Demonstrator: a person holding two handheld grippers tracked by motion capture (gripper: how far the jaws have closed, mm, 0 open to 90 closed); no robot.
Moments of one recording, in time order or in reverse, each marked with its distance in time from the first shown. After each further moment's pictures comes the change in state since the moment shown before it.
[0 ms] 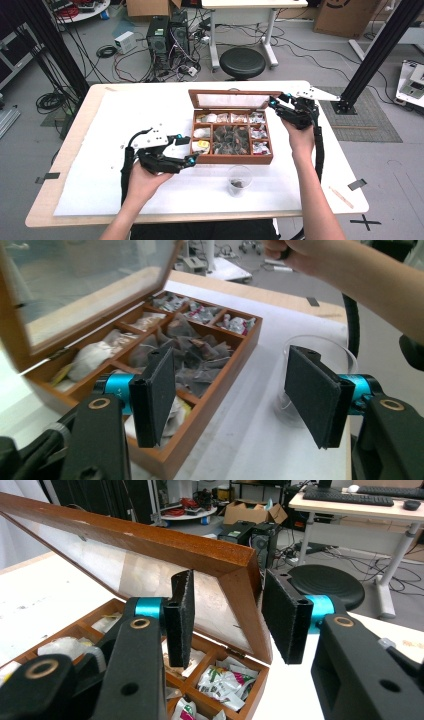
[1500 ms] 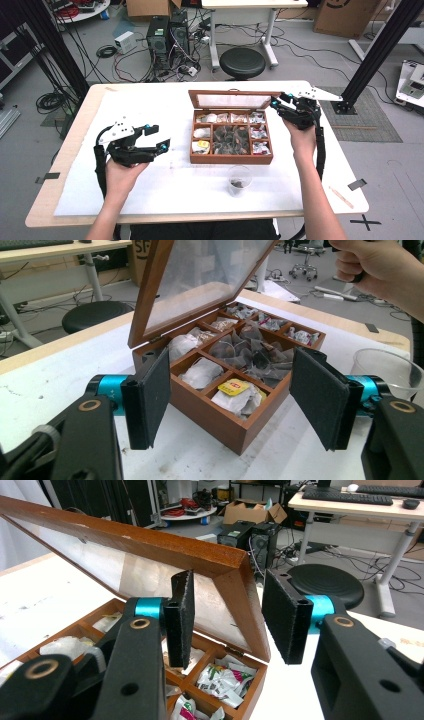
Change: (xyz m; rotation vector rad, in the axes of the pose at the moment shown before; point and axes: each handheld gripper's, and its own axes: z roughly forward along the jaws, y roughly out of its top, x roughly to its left) left arm 0.034 -0.015 -0.046 -0.072 0.184 -0.070; right arm -0.001 0.000 -0.004 0.001 -0.001 0.007
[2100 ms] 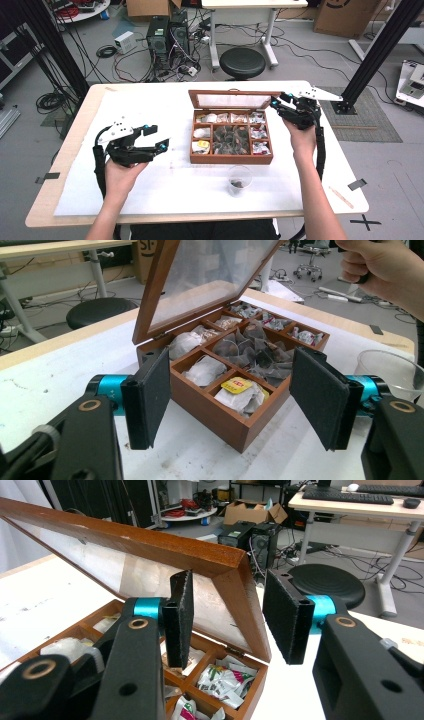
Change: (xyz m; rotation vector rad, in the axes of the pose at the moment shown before) left arm 0.001 -0.001 -0.002 0.003 0.020 -0.021; right arm -0.001 0.000 0.000 -0.003 0.002 0.004
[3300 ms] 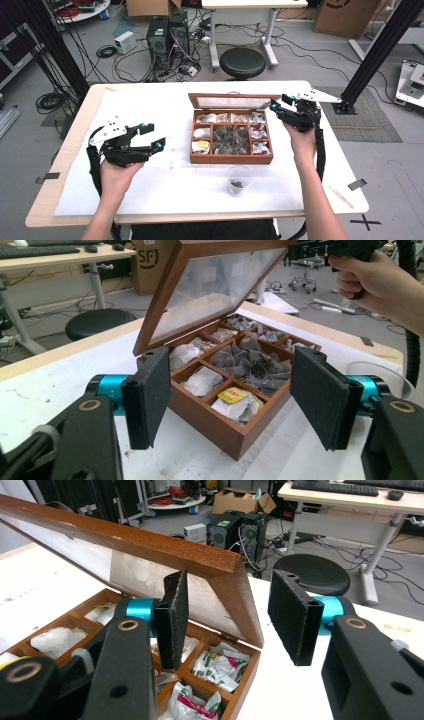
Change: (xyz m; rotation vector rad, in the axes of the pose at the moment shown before) left arm 0.000 0.004 -0.011 -0.044 -0.016 0.000; right arm 0.009 0.000 -0.006 0.044 -0.053 -0.015
